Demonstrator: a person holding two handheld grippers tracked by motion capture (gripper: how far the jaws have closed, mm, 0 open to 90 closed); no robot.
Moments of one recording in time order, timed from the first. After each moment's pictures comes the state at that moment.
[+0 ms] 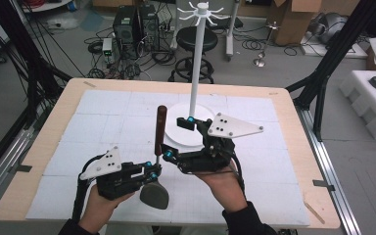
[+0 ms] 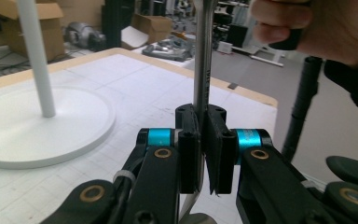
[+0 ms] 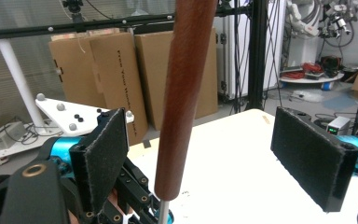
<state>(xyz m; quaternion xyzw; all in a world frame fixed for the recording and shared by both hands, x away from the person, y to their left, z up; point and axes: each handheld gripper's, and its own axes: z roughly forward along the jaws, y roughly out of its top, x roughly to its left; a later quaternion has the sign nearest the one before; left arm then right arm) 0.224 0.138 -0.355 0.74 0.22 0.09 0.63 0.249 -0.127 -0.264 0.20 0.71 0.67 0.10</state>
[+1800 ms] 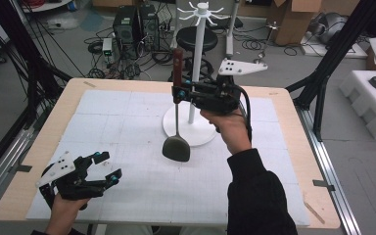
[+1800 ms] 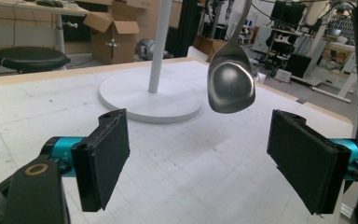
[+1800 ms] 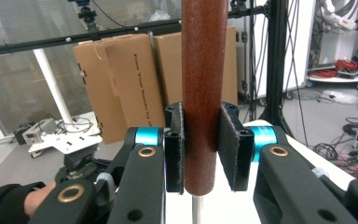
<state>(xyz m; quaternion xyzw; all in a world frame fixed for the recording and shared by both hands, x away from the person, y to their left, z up) 0.225 0.235 -0.396 0.68 0.32 0.17 0.64 0.355 -0.147 -0.219 0.16 0.72 0.67 0.04</state>
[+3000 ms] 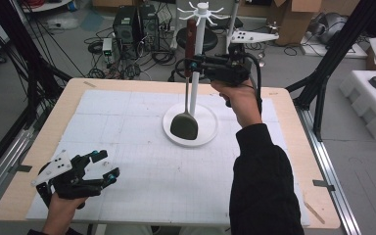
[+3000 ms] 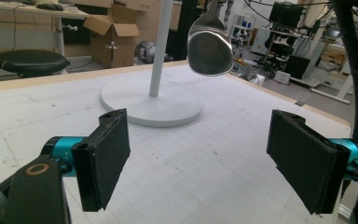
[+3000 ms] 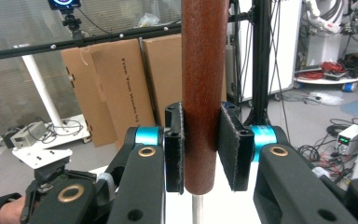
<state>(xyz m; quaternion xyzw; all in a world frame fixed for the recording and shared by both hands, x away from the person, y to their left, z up) 0.225 0.239 -0.391 0.68 0.31 0.17 0.64 0.403 -0.168 -0.185 0.17 0.72 0.66 0.05</state>
